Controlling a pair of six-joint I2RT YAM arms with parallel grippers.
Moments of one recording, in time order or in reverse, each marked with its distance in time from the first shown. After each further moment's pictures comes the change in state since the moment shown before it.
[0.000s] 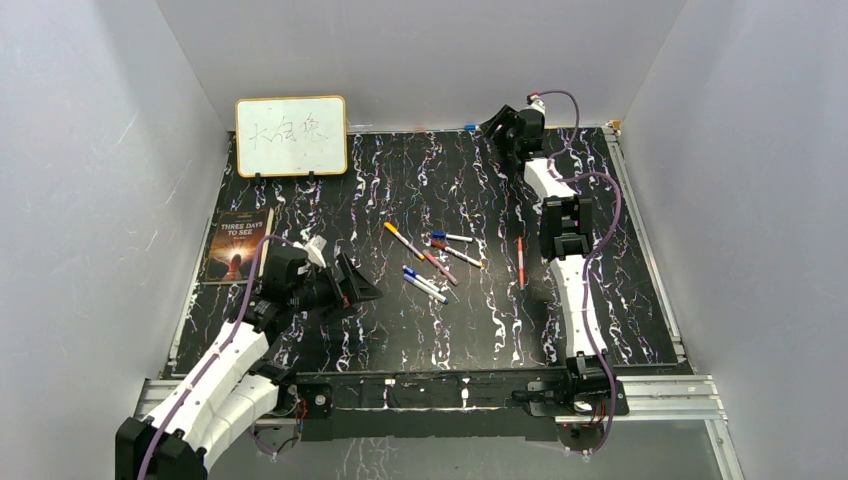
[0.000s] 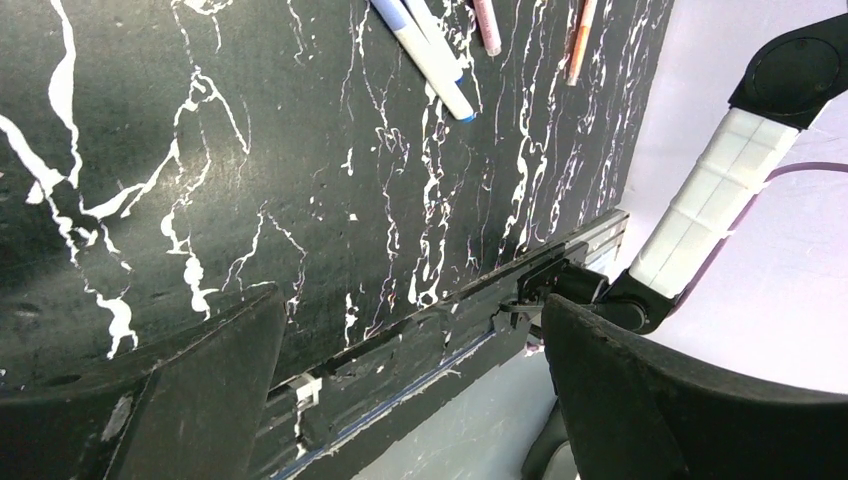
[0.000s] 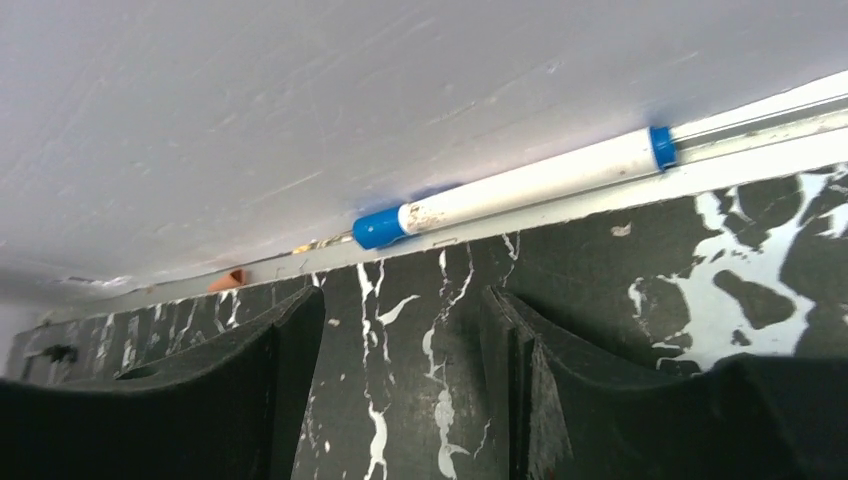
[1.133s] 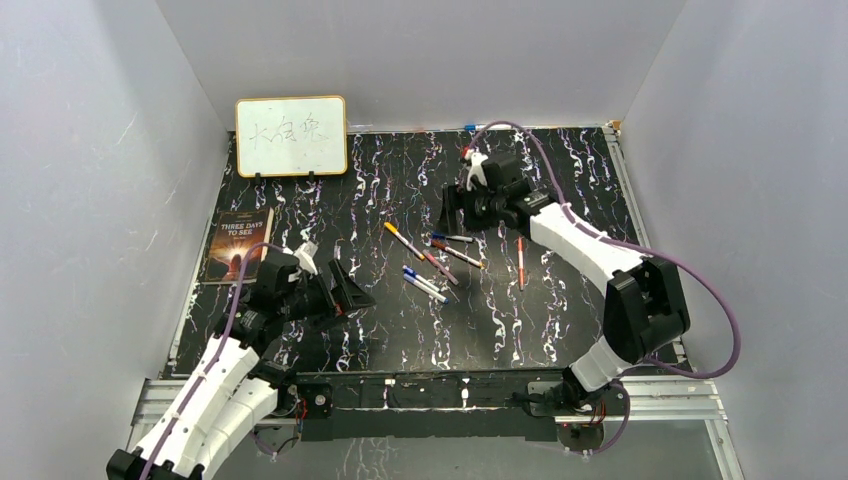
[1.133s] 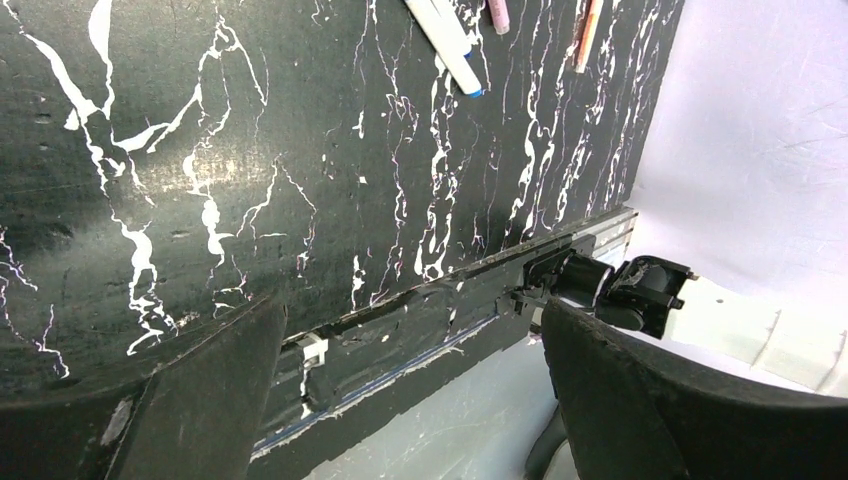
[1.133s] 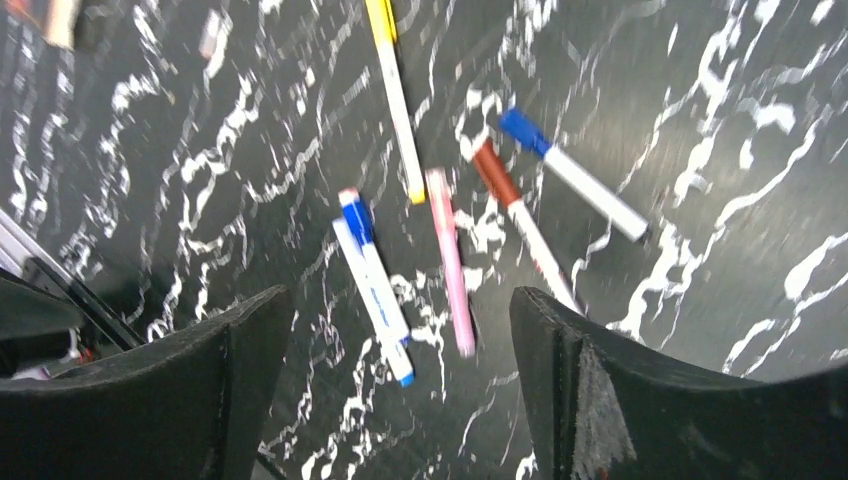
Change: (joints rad) left arm 0.000 -0.100 0.049 -0.181 -0.026 0.008; right arm 0.373 -1.289 -1.261 -0.473 -0.187 -0.361
